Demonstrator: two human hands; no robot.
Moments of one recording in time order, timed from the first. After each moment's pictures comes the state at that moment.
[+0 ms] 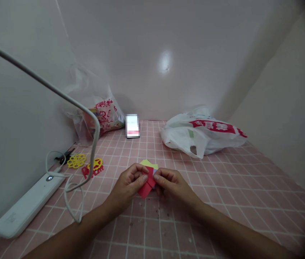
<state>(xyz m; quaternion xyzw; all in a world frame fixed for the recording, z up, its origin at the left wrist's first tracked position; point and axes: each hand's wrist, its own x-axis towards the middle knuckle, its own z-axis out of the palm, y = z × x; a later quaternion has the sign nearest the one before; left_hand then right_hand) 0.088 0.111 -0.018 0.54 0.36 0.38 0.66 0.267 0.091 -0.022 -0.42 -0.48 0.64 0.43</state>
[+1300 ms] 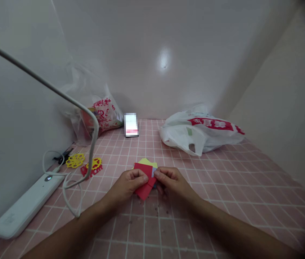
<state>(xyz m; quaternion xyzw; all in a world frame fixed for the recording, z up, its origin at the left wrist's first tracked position) 0.093 0.112 -0.014 0.47 0.42 0.30 0.72 0.269 0.093 -0.026 -0.44 -0.50 0.62 0.42</state>
